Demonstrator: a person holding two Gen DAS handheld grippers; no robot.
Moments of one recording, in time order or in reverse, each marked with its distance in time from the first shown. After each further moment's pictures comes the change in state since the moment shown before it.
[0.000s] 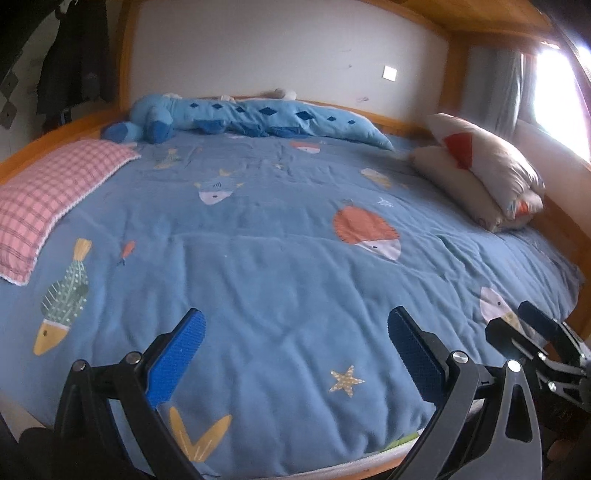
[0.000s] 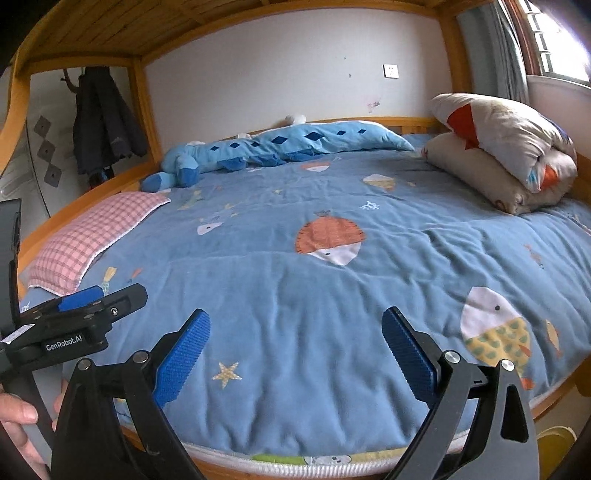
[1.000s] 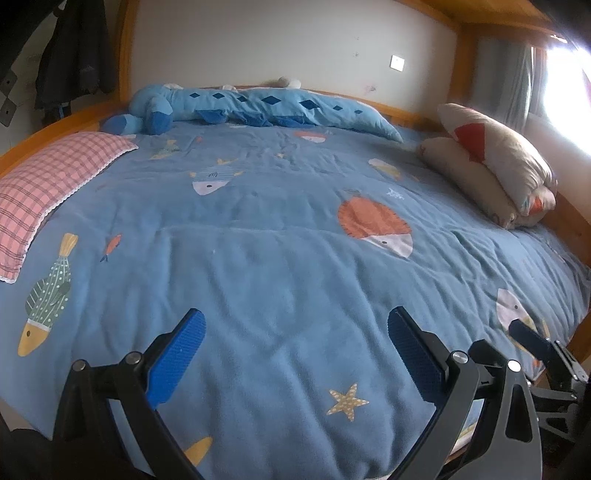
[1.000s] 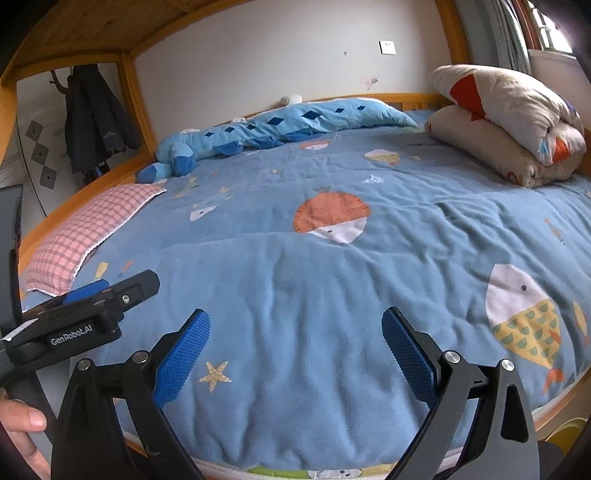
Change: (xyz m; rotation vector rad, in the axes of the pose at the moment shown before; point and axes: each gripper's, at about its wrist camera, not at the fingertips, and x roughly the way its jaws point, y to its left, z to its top) left arm 0.039 -0.016 0.001 0.001 0.023 0.027; right arm 0.043 -0.011 -0.011 0.050 0.065 0.028
